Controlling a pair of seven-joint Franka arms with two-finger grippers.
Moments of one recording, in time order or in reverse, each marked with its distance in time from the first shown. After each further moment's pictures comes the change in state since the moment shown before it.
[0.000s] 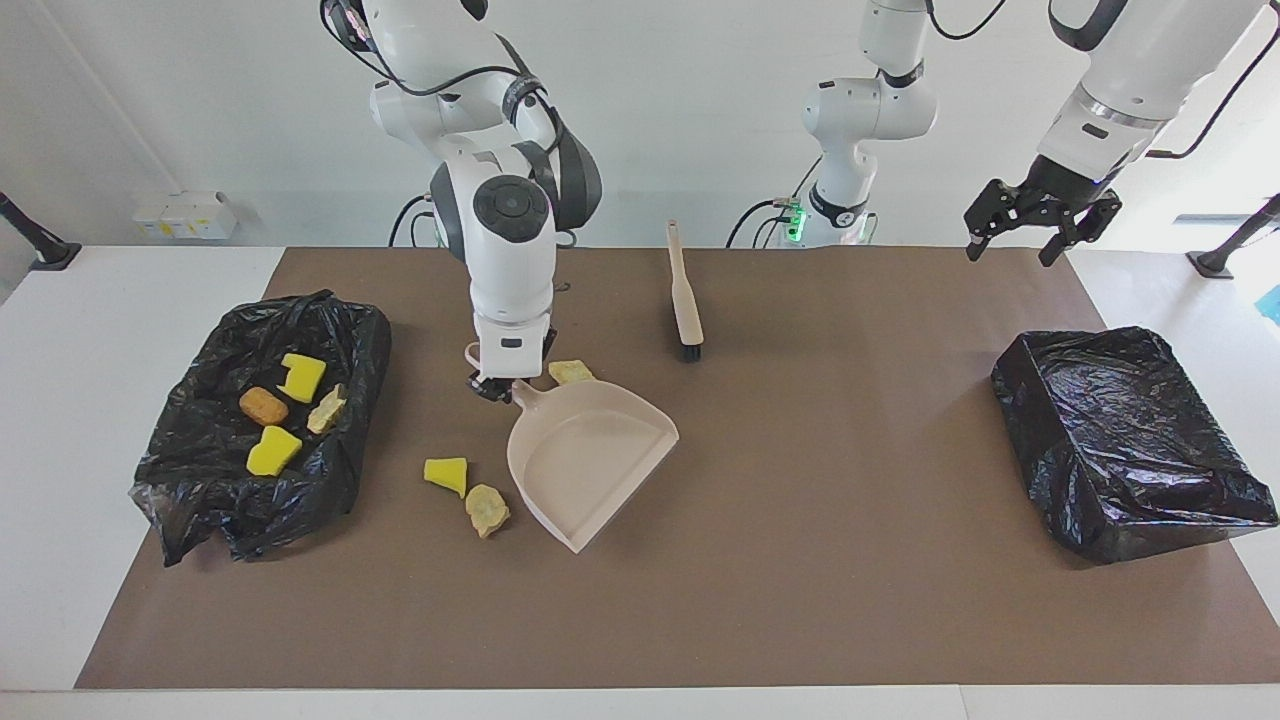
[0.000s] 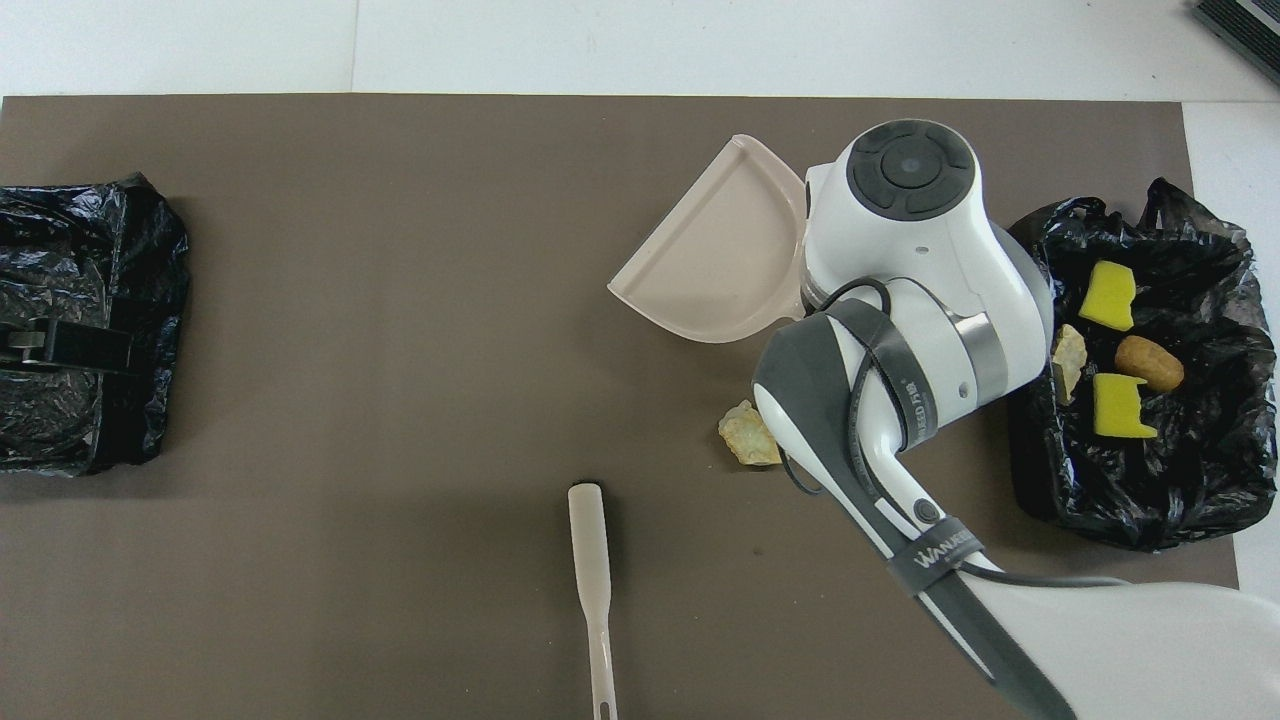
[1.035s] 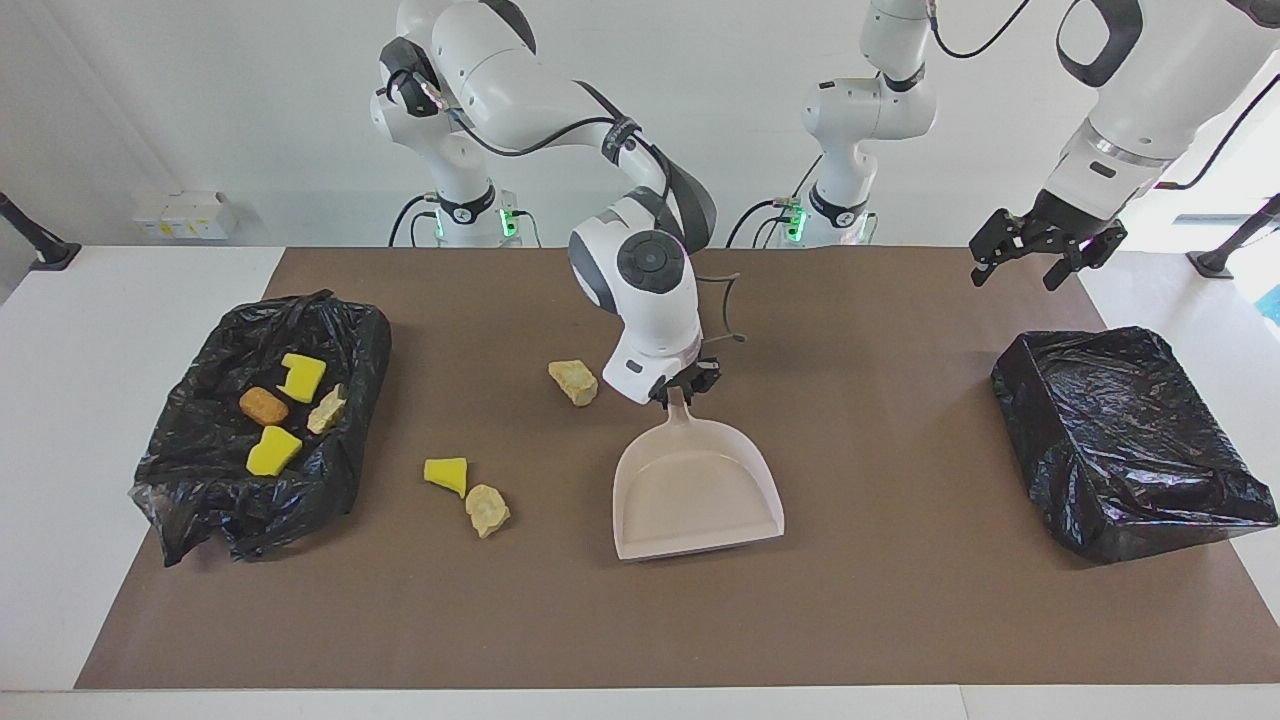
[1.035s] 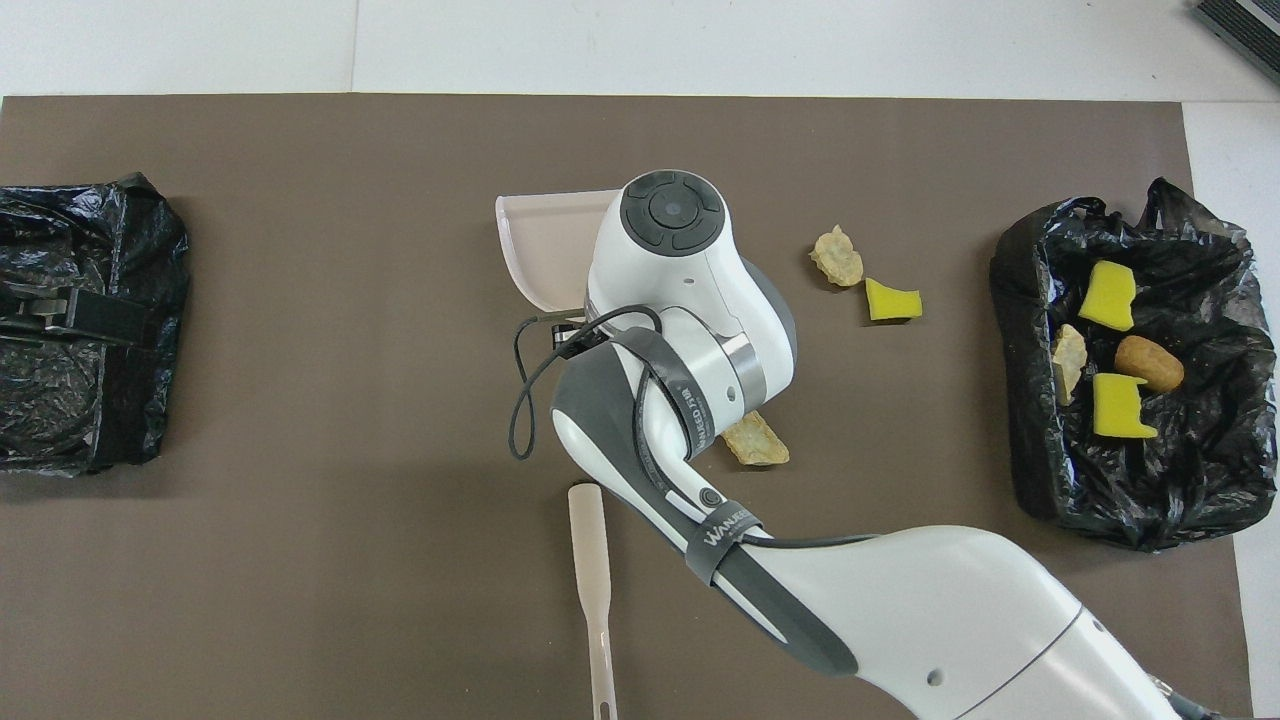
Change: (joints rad) left arm 0.010 0.078 -0.002 0.050 0.001 -0.001 0.000; right arm 0.226 0.262 0.003 0.235 0.245 0.120 0.827
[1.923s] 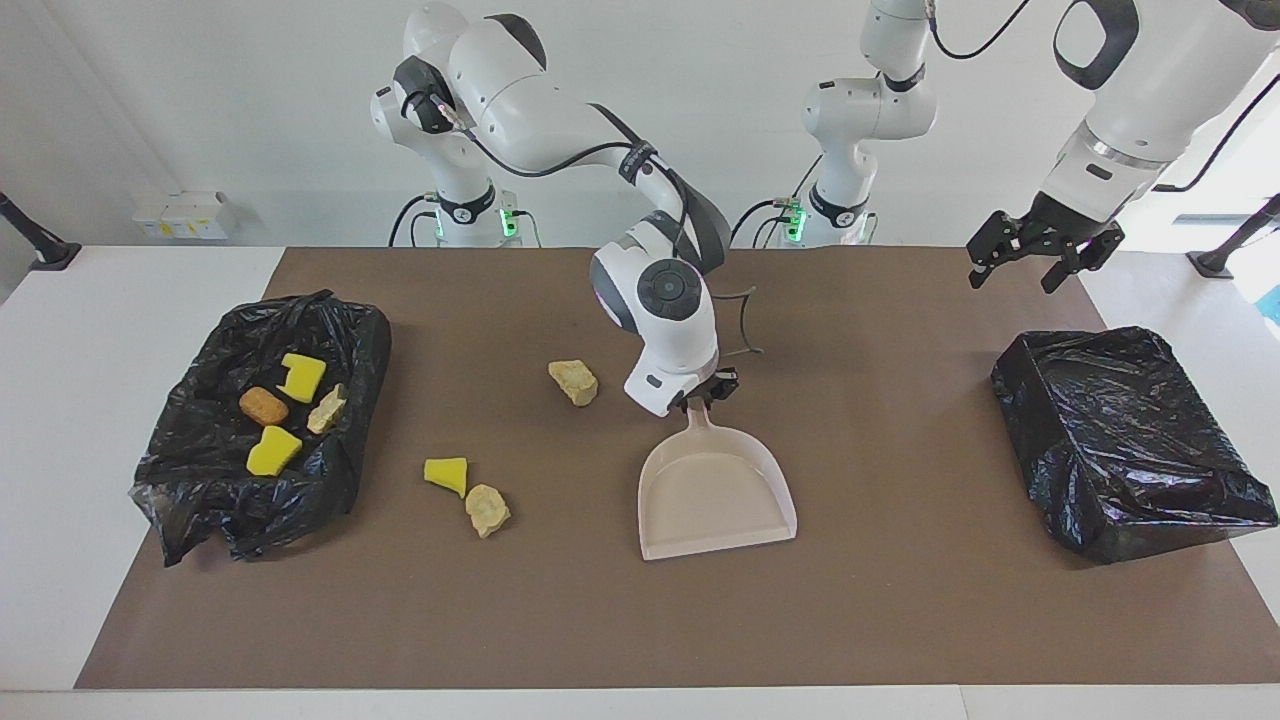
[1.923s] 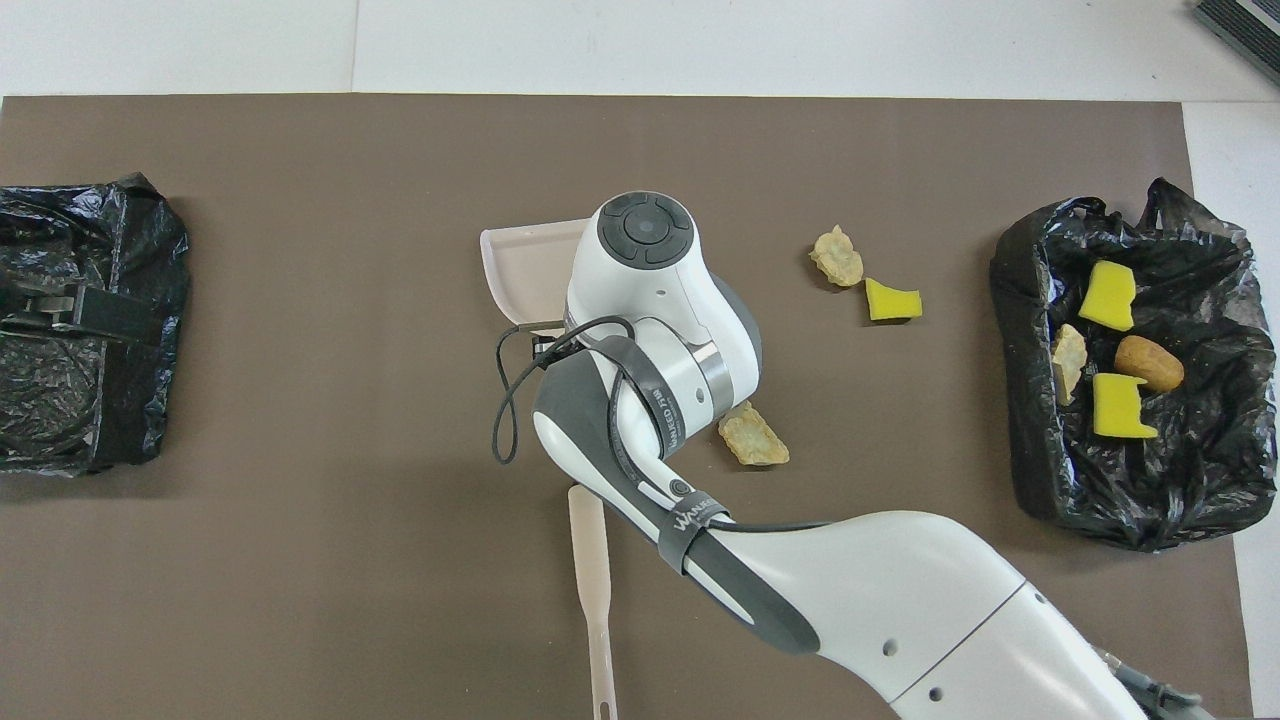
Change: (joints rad) left arm -0.003 0.004 -0.005 0.000 0.000 0.013 0.000; right arm 0.019 0.057 -0.001 0.015 0.026 0.041 0.007
